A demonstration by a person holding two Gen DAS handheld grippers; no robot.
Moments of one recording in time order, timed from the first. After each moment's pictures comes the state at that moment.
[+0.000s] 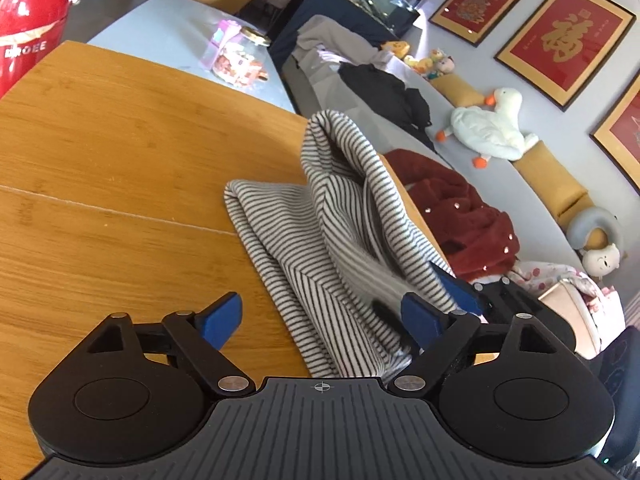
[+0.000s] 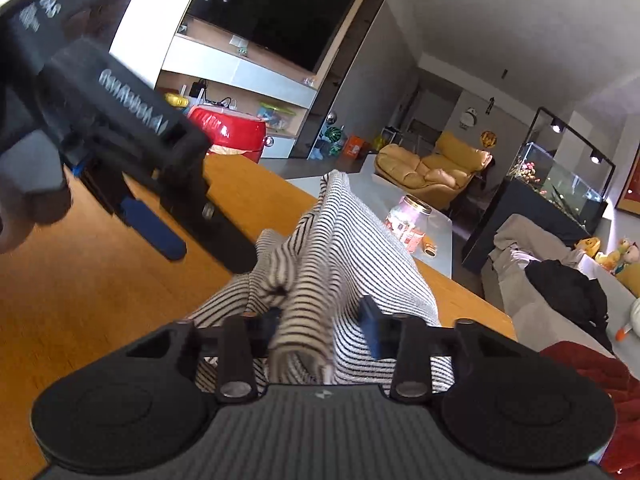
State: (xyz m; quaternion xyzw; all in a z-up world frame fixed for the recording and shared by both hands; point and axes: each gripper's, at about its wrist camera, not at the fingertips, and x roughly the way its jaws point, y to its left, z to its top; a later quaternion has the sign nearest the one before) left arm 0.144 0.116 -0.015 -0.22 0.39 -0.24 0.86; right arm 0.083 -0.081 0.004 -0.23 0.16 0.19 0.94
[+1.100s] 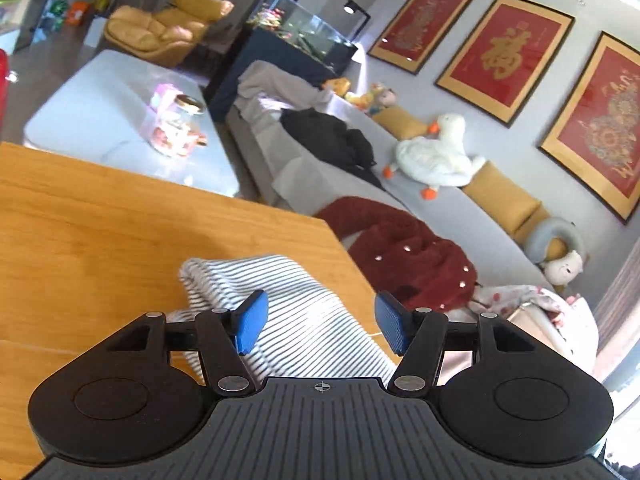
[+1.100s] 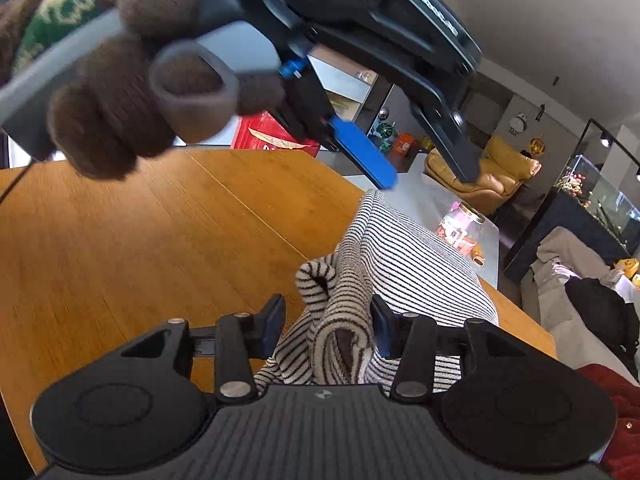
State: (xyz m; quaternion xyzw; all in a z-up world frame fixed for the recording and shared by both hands) left arm 0.186 0.101 0.046 -0.20 0.31 -0.30 0.88; right arm 0.071 -0.047 -0.002 -0.26 0.19 0.27 0.91
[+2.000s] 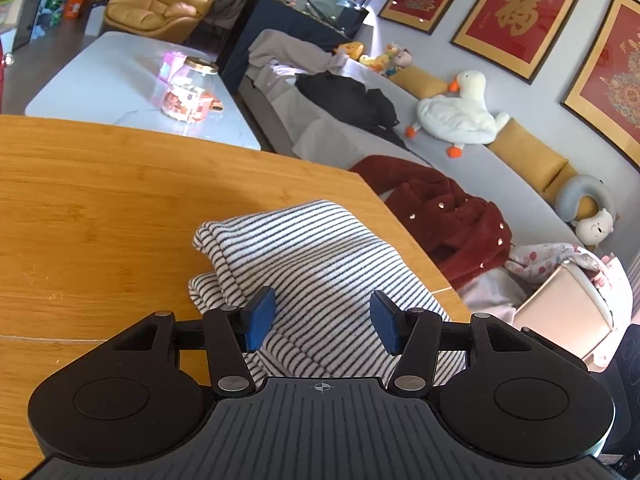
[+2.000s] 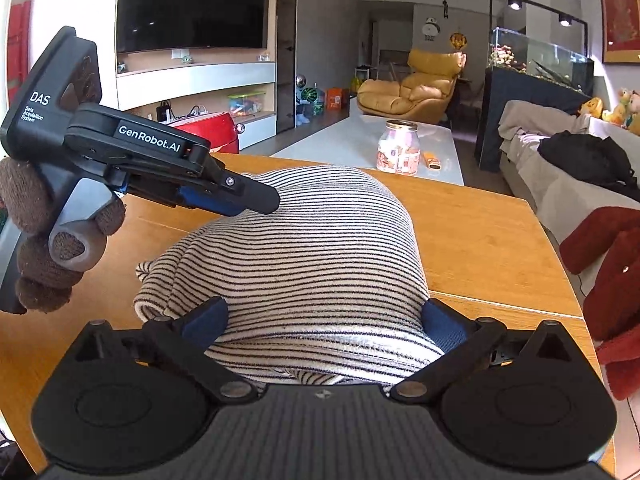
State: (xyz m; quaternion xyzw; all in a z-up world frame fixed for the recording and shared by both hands) left arm 0.203 0.091 -0.003 -0.16 0.34 -0.29 0.88; right arm 0.110 -0.132 -0.010 -0.05 0.27 0.18 0.94
